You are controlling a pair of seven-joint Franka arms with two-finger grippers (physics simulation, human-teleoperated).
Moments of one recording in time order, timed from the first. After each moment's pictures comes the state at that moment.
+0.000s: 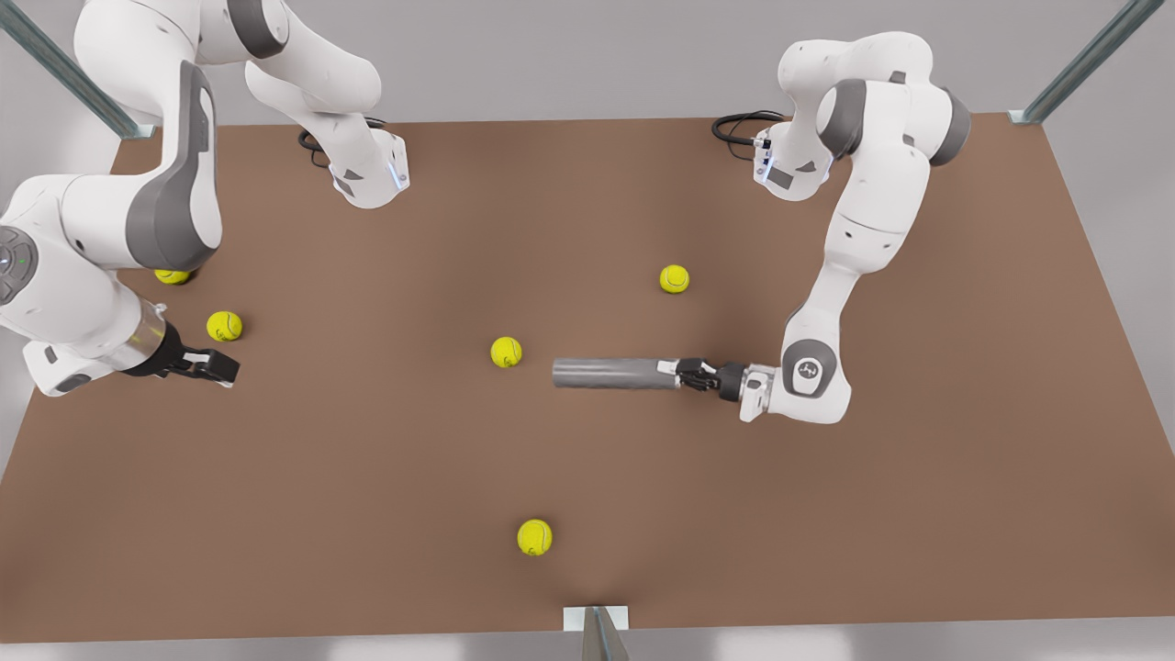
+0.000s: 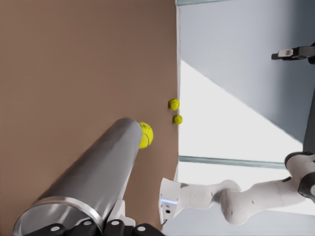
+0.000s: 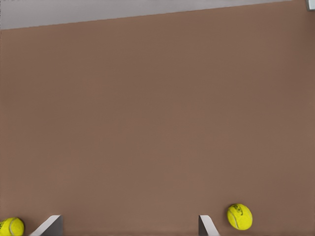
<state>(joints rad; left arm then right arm) -0.15 0.77 -0.09 -1.74 -1.31 1.74 0.90 -0.12 0.30 0.16 -1.28 -0.12 1.56 0.18</state>
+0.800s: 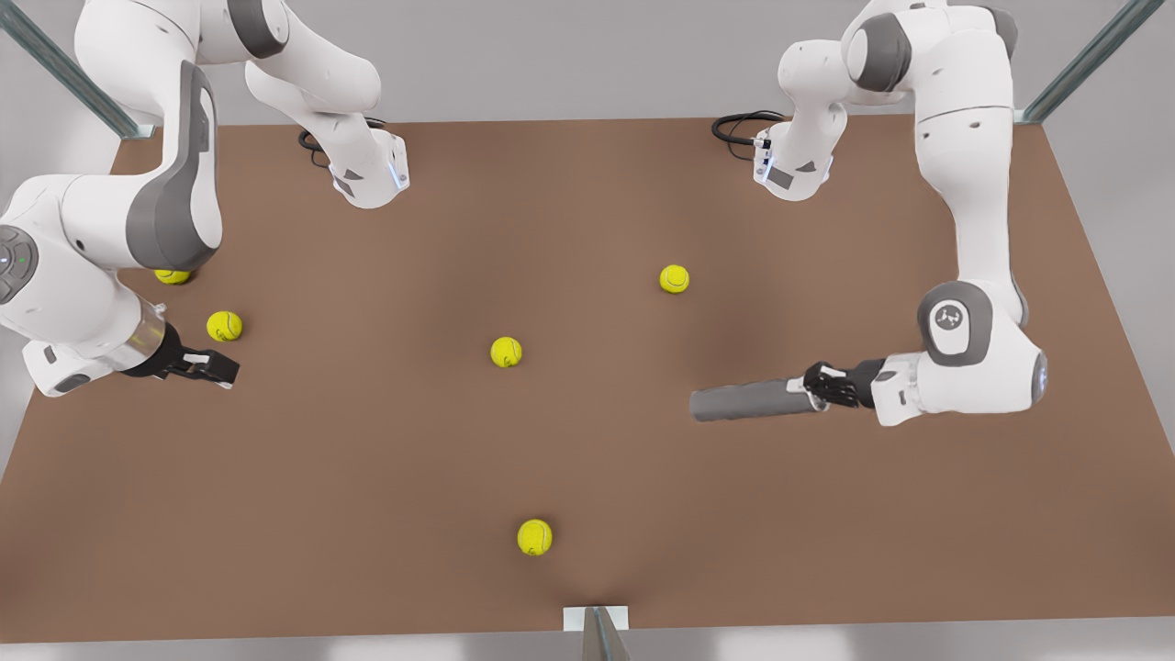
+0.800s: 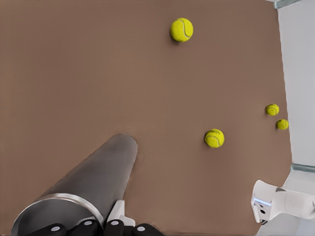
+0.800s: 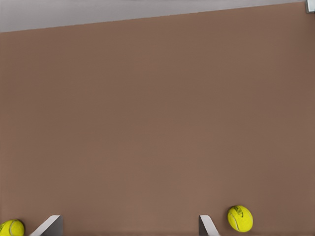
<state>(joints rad) -0.15 0.44 0.15 -1.55 -0.73 1.69 0.52 -0.12 0.30 0.16 -1.28 -0.12 1.57 0.18</state>
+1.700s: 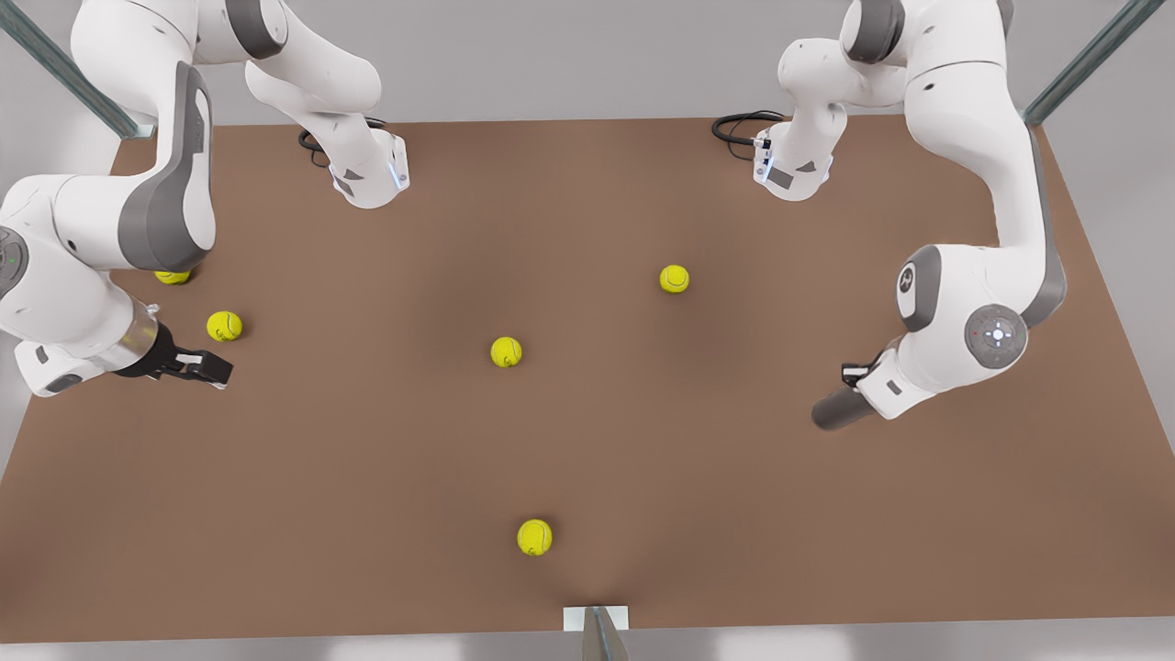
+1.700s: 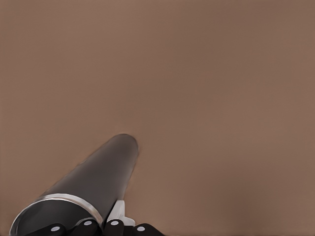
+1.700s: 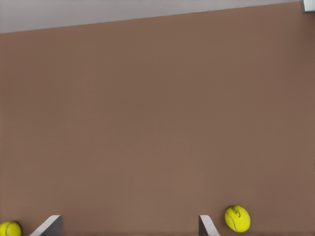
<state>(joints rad) -0.22 0.36 0.12 -1.56 -0.05 1.79 0.07 -0.13 0.30 0.15 -1.28 -0.12 1.57 0.17</state>
